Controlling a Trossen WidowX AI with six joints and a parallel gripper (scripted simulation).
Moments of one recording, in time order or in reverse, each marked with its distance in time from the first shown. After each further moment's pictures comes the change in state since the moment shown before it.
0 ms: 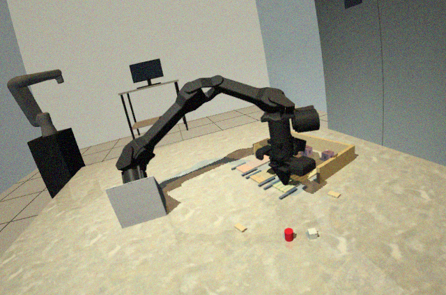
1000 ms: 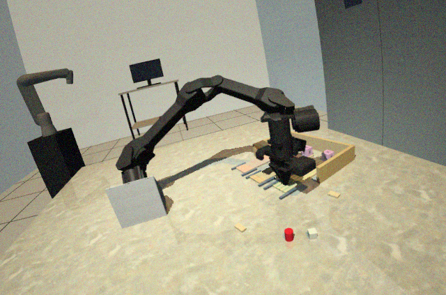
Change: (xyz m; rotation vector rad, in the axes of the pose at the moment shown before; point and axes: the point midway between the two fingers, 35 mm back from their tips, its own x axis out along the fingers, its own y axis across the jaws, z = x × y) arm 0.001 0.000 0.000 0.002 -0.002 -0.001
